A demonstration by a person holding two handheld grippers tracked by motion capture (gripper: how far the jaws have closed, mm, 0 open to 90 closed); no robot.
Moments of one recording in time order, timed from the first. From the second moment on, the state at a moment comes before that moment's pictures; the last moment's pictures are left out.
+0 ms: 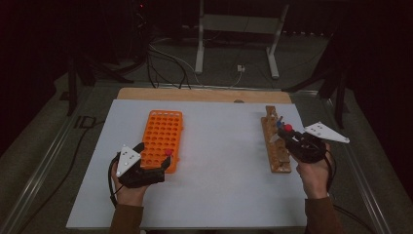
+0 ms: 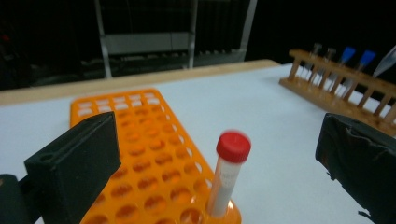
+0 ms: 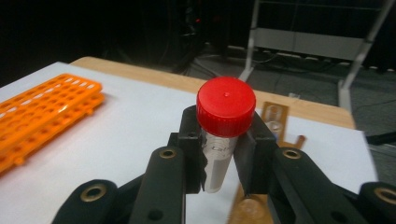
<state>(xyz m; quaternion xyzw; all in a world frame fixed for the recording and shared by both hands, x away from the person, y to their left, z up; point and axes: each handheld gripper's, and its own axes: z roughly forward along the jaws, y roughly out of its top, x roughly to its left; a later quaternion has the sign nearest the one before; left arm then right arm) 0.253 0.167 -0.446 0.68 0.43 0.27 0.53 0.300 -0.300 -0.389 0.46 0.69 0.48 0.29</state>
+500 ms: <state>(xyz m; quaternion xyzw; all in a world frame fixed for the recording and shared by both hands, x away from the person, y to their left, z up) 0.249 0.105 -0.423 0.72 0.35 0.28 0.52 0.300 -0.252 -0.407 0.41 0.74 0.47 0.23</state>
